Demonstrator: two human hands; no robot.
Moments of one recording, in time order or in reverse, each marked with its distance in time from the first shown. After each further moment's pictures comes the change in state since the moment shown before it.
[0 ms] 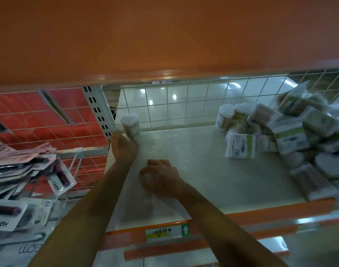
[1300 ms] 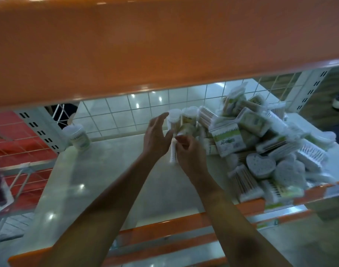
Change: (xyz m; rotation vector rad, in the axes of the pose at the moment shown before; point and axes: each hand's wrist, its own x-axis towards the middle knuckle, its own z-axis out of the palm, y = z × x) left_hand -0.110 0.178 0.127 -0.023 -0.264 0.552; right_hand -0.079 0.144 -0.123 0.589 0.790 0.298
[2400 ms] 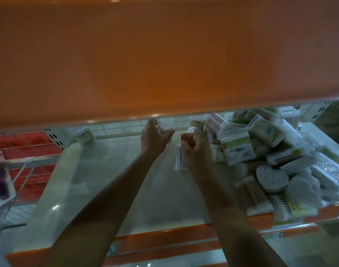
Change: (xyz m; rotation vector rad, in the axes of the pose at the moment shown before) left_hand 0.019 -0.023 0.000 -0.071 0.106 -0.230; right_hand 0.020 -0.001 0.007 0.076 0.014 -0.019
